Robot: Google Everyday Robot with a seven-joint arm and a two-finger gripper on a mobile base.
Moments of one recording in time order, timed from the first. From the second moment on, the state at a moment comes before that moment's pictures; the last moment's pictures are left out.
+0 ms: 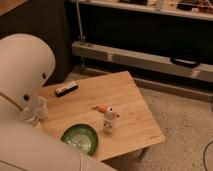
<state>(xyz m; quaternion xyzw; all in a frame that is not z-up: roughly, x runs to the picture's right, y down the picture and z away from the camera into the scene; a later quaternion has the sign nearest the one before) -0.383 0.230 0.714 -0.39 0.26 0.63 0.62</state>
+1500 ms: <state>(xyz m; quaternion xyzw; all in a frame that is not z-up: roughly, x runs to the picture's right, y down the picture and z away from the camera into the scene) -0.393 0.053 0.641 -0.33 0.21 0.61 0.69</state>
